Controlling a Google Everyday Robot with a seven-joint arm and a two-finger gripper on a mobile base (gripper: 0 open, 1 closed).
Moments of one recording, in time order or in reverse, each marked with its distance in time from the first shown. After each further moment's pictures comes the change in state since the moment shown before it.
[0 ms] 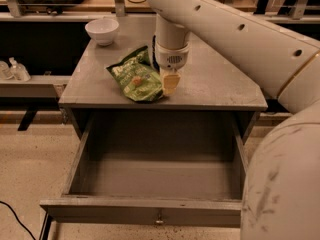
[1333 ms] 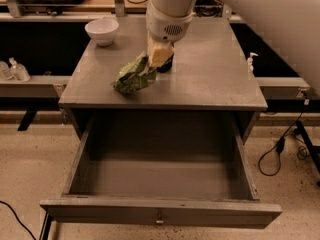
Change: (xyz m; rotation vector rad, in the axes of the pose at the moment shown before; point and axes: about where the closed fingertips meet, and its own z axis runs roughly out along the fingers) arm -0.046 0.019 -0.110 0.175 -0.159 -0.080
